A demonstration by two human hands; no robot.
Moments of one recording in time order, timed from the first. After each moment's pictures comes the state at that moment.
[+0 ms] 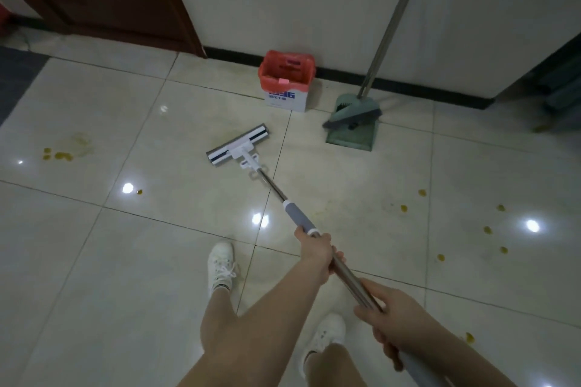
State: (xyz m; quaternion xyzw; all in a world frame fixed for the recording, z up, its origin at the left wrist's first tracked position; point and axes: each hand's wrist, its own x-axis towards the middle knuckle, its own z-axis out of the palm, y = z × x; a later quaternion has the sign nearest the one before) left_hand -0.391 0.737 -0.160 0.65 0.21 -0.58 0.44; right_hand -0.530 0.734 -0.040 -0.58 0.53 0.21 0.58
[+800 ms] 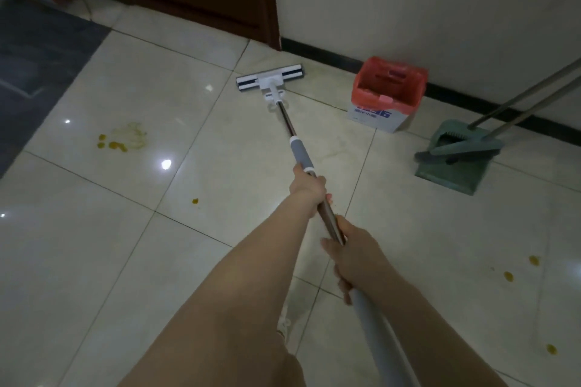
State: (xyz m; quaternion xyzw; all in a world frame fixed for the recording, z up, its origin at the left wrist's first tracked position) left_hand 0.055 0.672 -0.265 0.73 0.11 -0.51 0.44; right_hand -0.083 0.692 -0.164 -0.64 0.51 0.16 0.54
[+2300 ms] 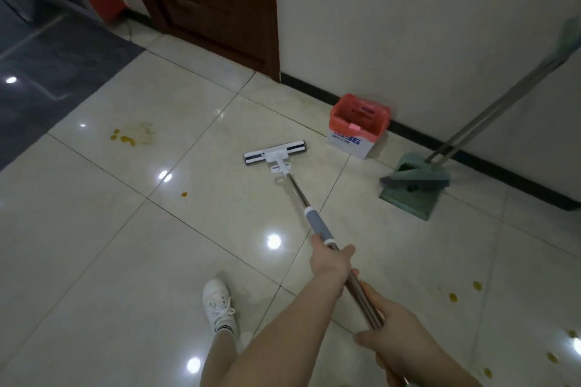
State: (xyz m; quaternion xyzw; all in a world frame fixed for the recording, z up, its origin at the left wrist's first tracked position) left_hand -0.228 0.715 -0.165 0.70 0.19 -0.47 0.51; right_hand -0.351 0.693 -0.065 -0.71 0.42 0.26 0.50
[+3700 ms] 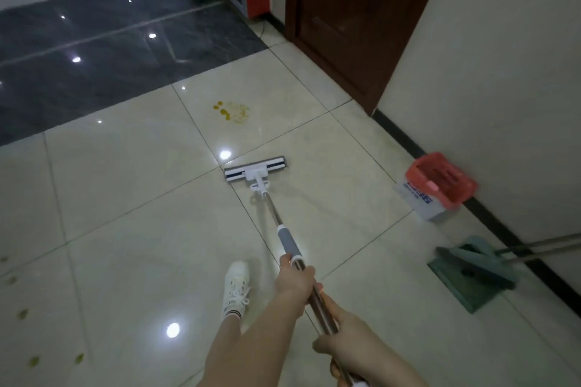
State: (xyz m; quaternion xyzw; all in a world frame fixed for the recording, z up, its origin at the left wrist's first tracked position) left_hand -0.181 0.874 -0.175 0.65 0.33 -0.34 0.59; right_hand -0.268 0.786 -0.066 -0.74 0.23 0.39 0.49
